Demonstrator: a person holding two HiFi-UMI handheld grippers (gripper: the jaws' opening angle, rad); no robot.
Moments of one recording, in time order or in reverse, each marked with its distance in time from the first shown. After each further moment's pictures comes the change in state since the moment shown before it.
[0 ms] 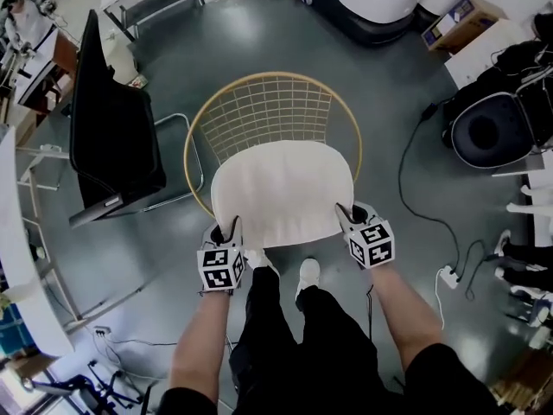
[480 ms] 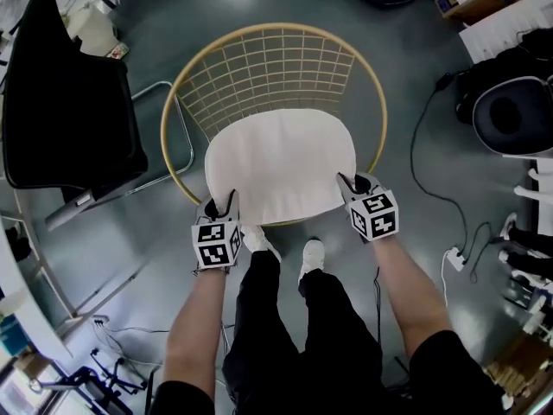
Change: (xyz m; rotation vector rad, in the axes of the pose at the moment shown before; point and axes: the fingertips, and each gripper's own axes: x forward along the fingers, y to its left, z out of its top) left arm 0.109 0.045 -0.054 0.010 0.085 -0.001; right arm 0.118 -0.034 -0.051 0.018 0.083 -0.016
